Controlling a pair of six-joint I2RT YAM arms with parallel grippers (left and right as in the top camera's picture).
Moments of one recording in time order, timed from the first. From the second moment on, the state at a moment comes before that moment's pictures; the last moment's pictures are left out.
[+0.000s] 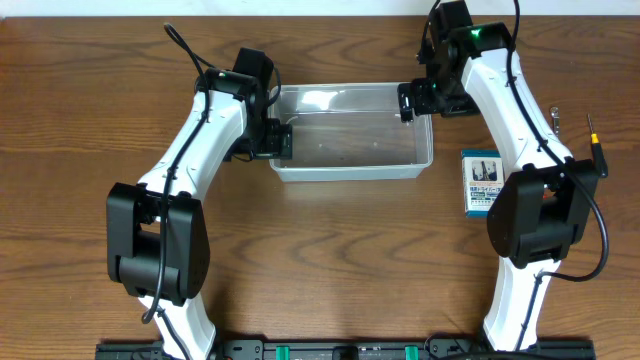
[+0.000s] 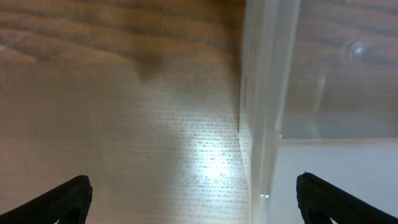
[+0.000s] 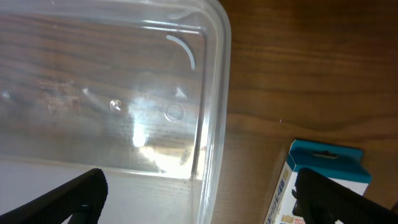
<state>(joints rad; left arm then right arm) -0.24 1.94 1.56 -1.09 0.01 -0.24 0.20 2.14 1.98 -1.25 -0.04 0.11</state>
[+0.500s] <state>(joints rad) -0.24 1.73 1.58 -1.01 -0.02 -0.22 0.19 2.07 1.99 -1.26 -0.05 0.11</state>
